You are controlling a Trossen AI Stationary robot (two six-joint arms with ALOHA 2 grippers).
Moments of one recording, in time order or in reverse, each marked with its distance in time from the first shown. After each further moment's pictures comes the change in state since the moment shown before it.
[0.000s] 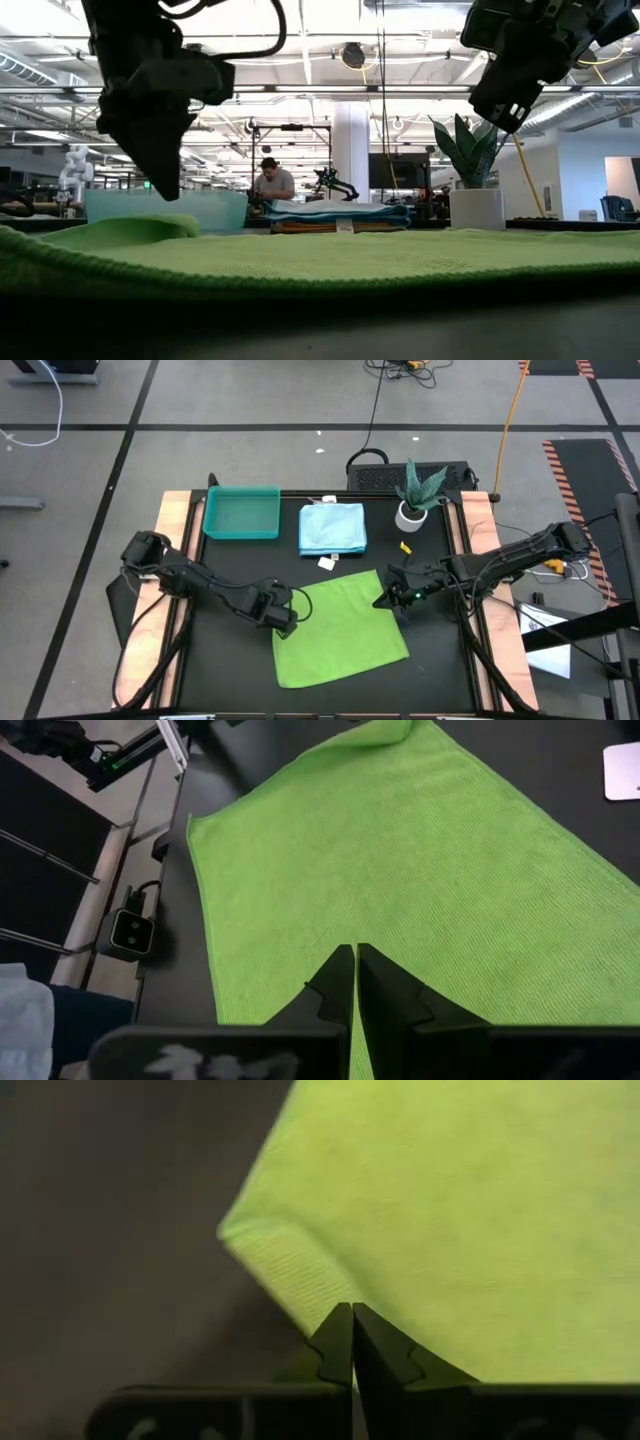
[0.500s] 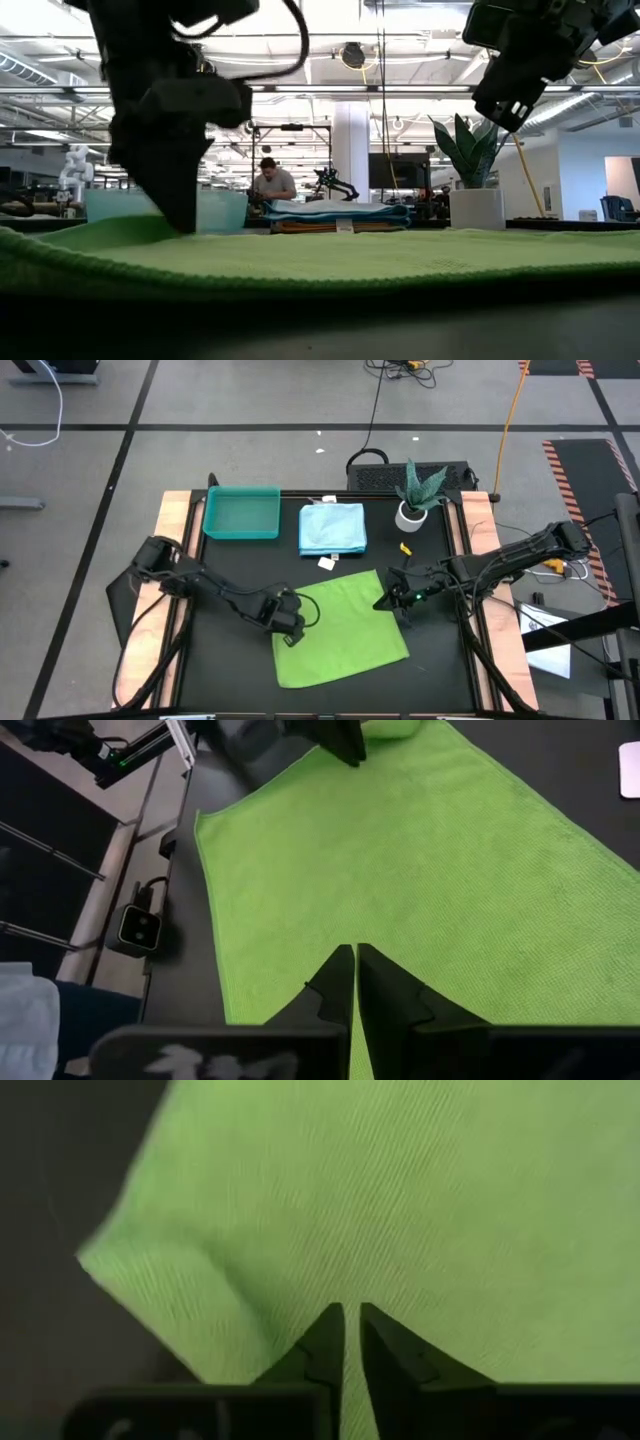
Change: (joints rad) left arm -0.002 0.097 -0.001 0.167 0.061 0.032; right arm 0.015 0.000 0.000 0.006 -0.001 0.005
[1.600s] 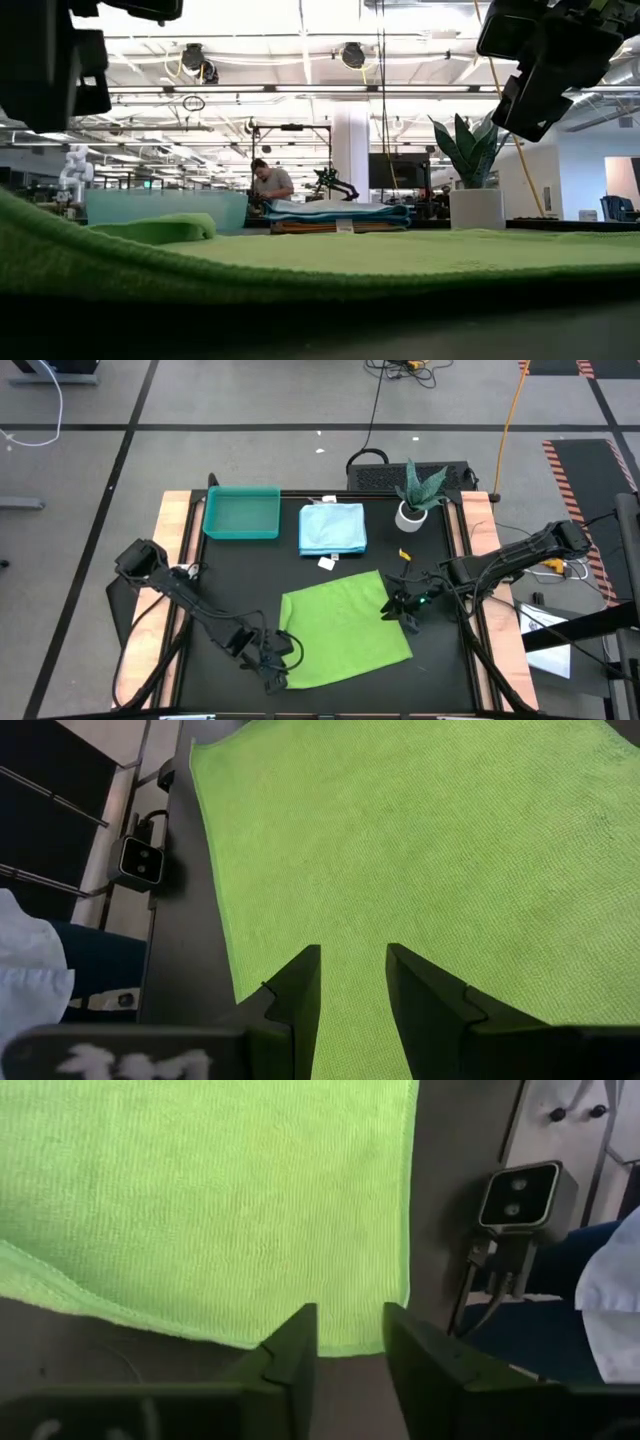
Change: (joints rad) left arm -0.271 -0.083 0.002 0.274 0.160 -0.060; right arm 0.025 0.000 0.000 -0.116 -0.082 0.003
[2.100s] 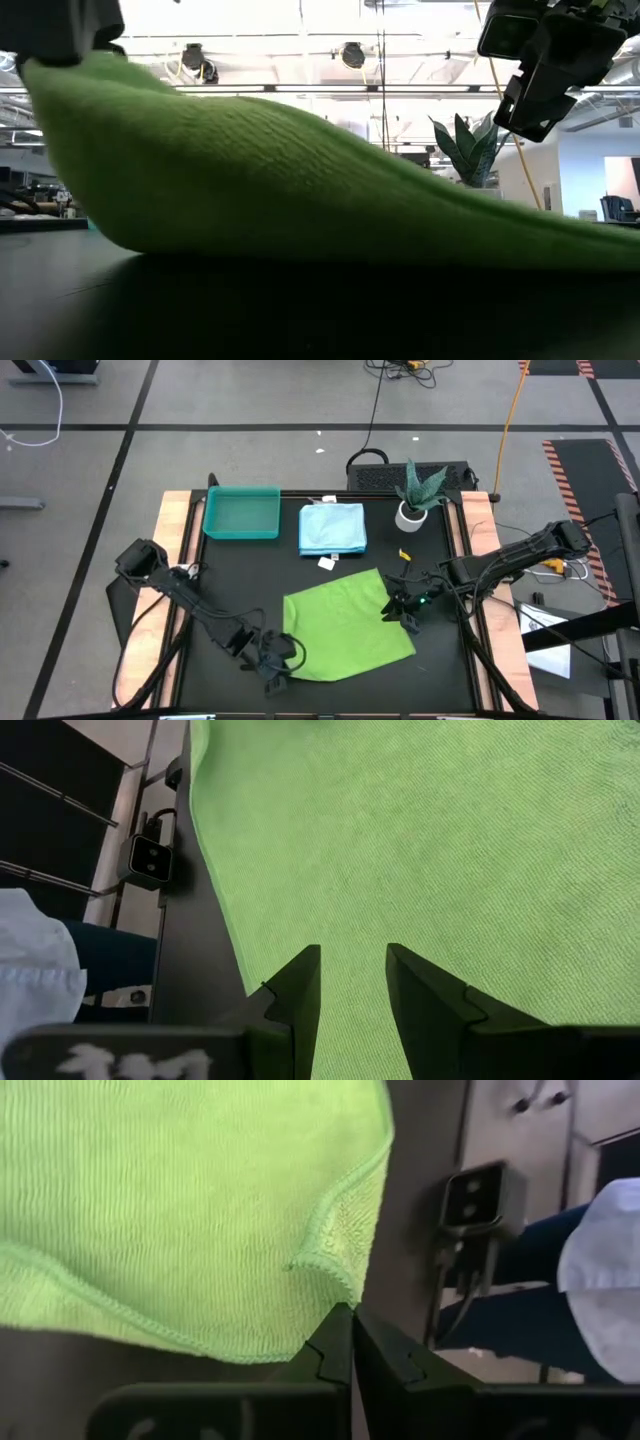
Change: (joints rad) left arm 0.001 0.000 0.000 0.076 0.001 0.114; right arm 0.000 0.000 0.000 0.000 -0.021 0.020
